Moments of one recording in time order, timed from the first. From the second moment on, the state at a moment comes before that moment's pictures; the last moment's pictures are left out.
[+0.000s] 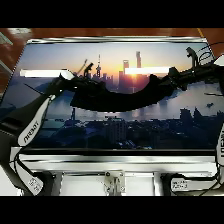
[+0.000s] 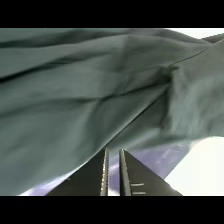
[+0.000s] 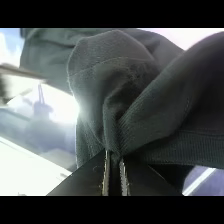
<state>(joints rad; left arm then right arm) -0.34 -1.89 1.64 0.58 -1.01 -1.32 -0.21 -1.54 1.59 -0.81 1.49 1.41</state>
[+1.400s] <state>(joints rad) 0.16 -1.44 1.64 0.39 -0.91 -1.07 0.38 -1.65 1.59 -0.80 1.04 1.47</state>
